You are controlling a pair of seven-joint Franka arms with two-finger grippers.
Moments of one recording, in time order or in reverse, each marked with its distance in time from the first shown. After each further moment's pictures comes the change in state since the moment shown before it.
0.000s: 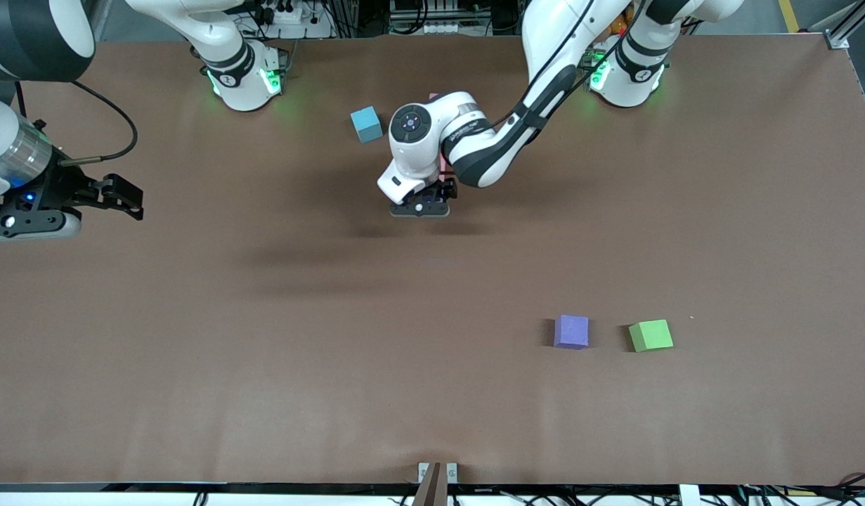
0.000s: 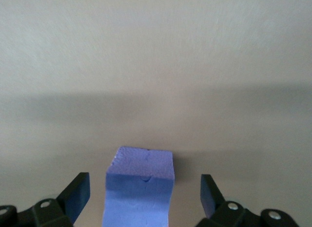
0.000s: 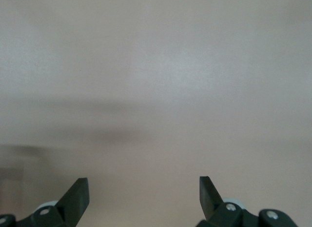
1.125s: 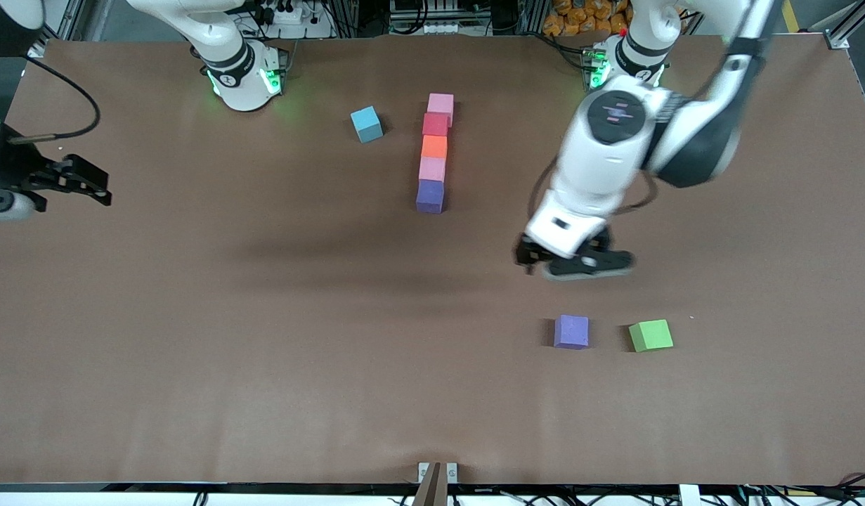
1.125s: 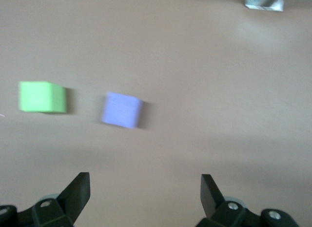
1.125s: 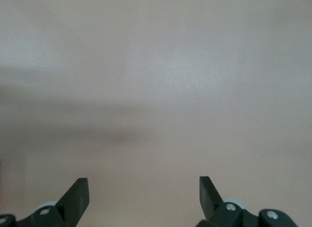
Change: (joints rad) left arm 0.413 -0.355 0.111 0.025 0.002 -0.144 0.406; right arm -0.068 -0.015 -0.004 0.082 0.027 -0.086 -0.086
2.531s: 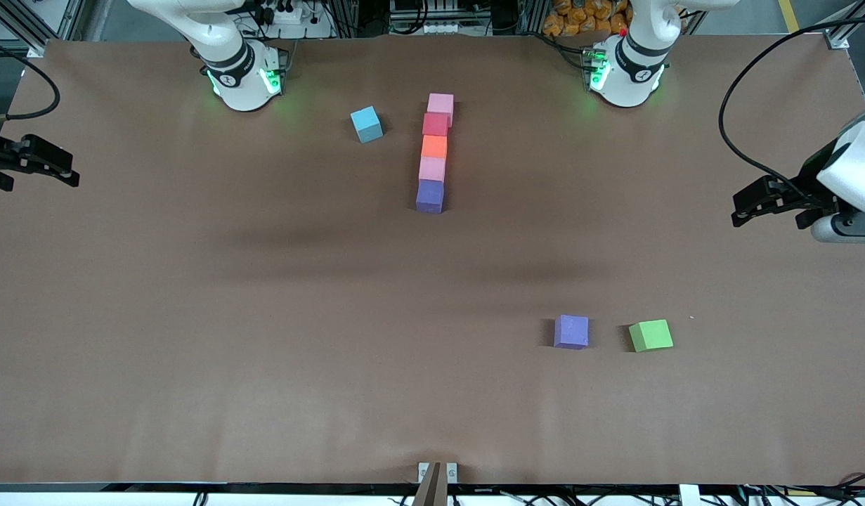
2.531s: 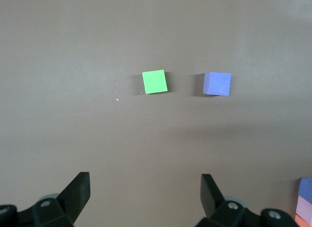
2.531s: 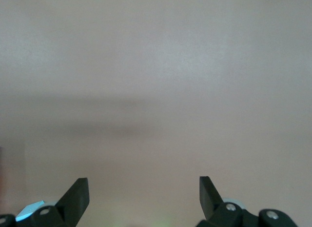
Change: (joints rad) left arm 0.008 -0.206 0.414 0.142 -0.239 -0.444 0.618; right arm -0.007 -0.003 -0.045 0.053 0.003 -0.112 -0.023
